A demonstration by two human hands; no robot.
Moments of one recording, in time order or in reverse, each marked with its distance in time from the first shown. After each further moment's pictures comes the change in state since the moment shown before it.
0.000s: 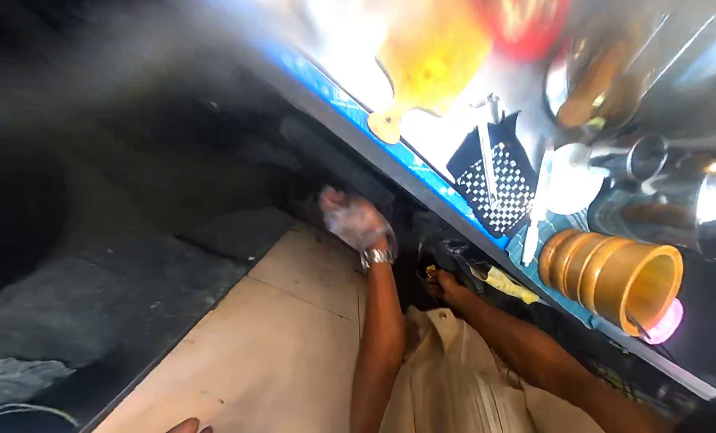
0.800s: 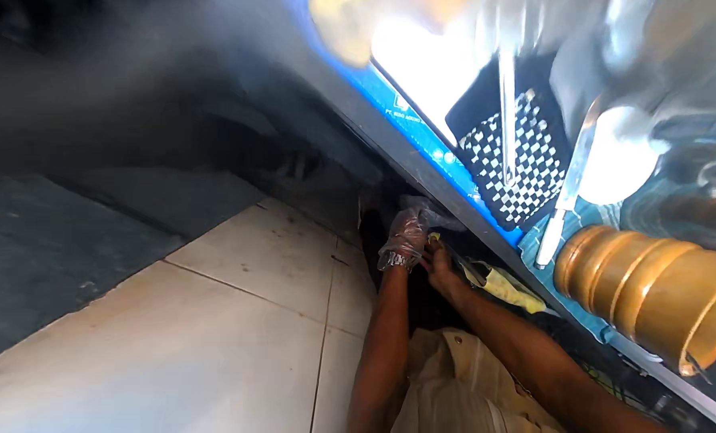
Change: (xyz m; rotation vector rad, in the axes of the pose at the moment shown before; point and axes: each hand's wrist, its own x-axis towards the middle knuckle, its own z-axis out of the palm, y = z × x) left_hand -0.035 -0.148 0.169 0.270 -0.770 0.433; right_hand 0.066 -0.012 0.000 0.380 0.044 -0.283
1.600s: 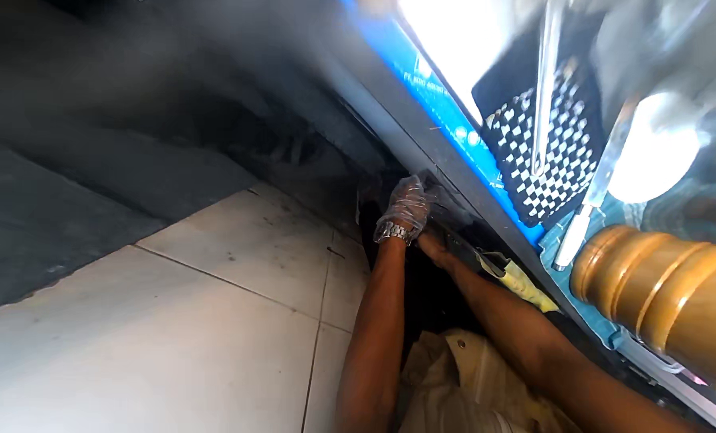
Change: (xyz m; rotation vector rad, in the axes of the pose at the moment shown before) left_hand 0.029 0.017 -0.034 -0.043 -0.008 0.051; right_hand 0.052 -0.001 0.010 -0.943 -0.383 -0.272
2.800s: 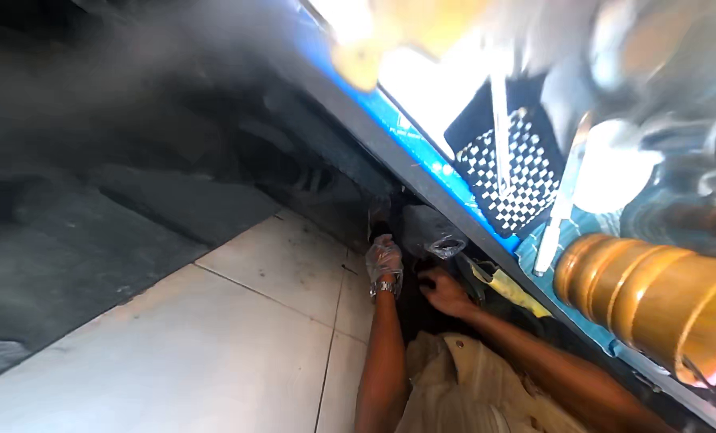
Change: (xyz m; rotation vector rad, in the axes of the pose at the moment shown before) left_hand -0.062 -0.077 0.029 -0.119 0.270 -0.531; right_hand -0.125 -0.028 -0.029 -0.447 -0.122 -0.087
